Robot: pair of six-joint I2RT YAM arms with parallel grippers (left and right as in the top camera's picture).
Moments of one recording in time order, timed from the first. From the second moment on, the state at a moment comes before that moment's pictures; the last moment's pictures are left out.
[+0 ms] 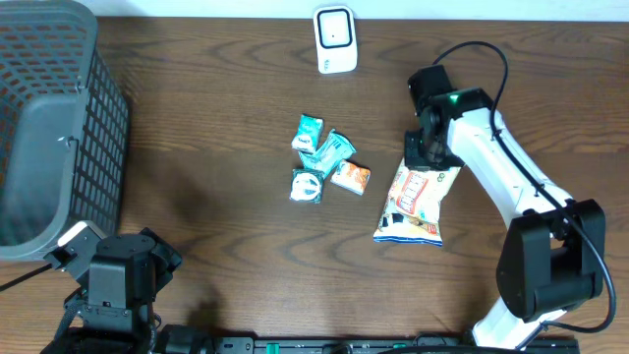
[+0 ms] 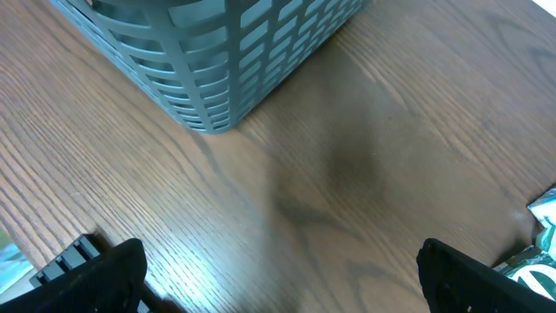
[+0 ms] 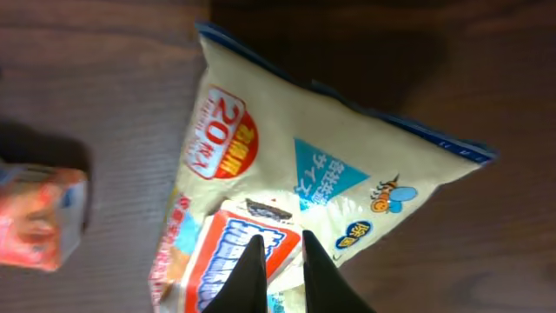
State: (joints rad) left arm -0.14 0.60 1.01 -1.36 -0.47 -0.78; right arm 0.27 1.85 1.41 -1.04 0.13 0.32
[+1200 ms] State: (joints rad) left arm -0.14 0.60 1.01 -1.36 -0.47 -0.78; right arm 0.32 1.85 1.23 -1.13 -0.05 0.21
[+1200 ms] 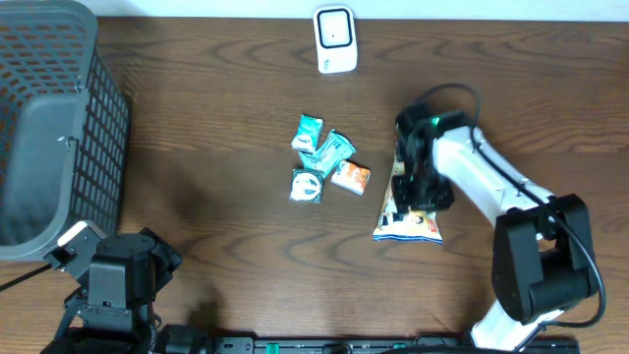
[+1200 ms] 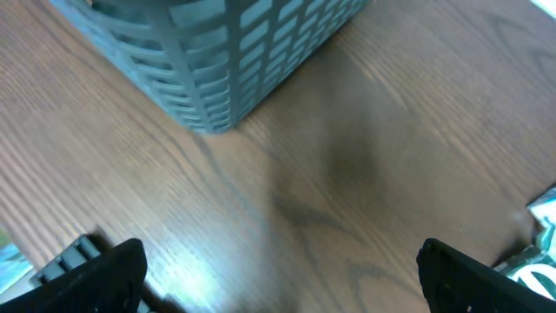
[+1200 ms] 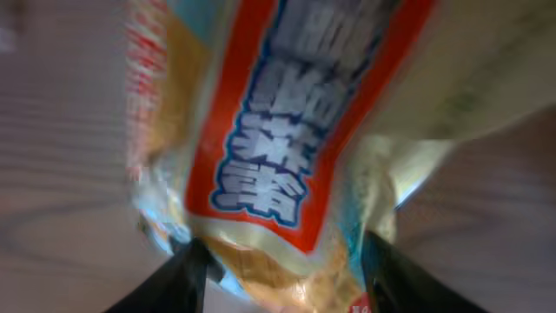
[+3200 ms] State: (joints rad) left arm -0.14 0.60 1.01 -1.36 -0.47 -0.78; right arm 0.18 1.85 1.38 -1.19 0.20 0.36
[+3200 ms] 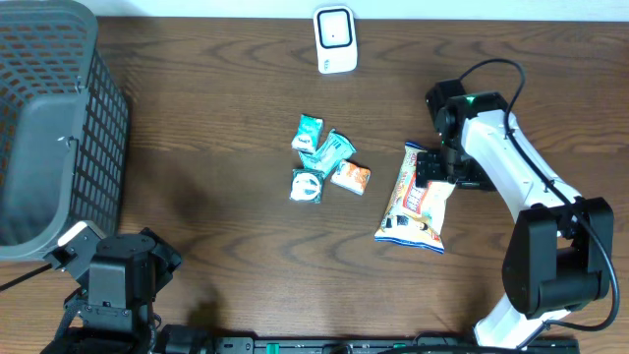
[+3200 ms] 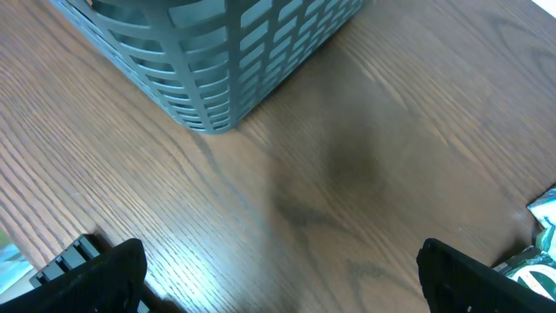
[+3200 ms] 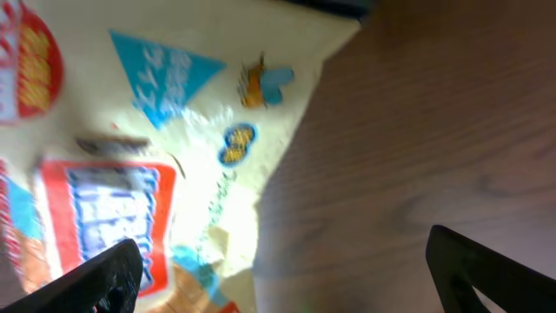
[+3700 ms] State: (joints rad) left arm -0.14 0.60 1.01 -1.36 -0.47 -0.78; right arm 0.13 1.85 1.38 -1.06 -0.16 0.22
